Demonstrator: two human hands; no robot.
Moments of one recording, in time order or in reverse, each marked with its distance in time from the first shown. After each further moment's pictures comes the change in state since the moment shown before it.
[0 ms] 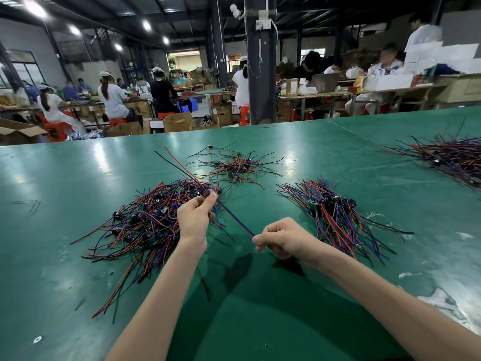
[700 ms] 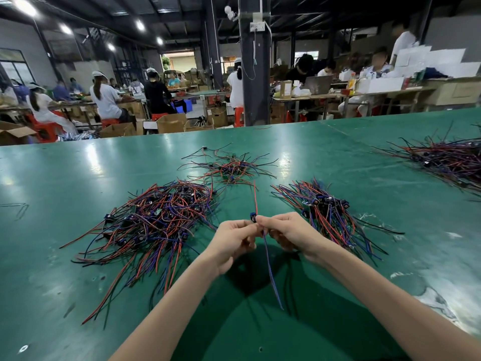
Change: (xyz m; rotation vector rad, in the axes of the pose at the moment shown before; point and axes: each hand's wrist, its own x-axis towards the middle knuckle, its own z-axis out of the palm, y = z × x) left_hand -0.048 -0.013 0.031 0.051 -0.606 -0.339; right_hand -0.002 -0.011 -0.013 0.011 0.177 0.021
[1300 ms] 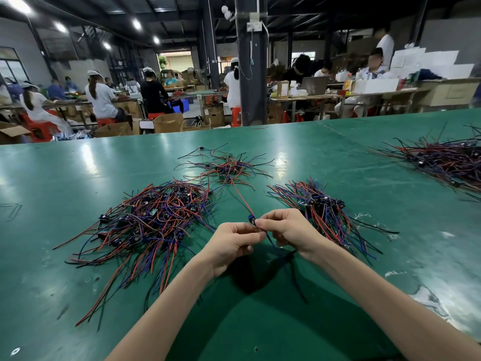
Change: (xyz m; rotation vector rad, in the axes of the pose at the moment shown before) left_hand 0.000 -0.004 -0.002 0.046 -0.077 -0.044; right_hand 0.008 0.007 -0.005 0.086 0.073 -0.048
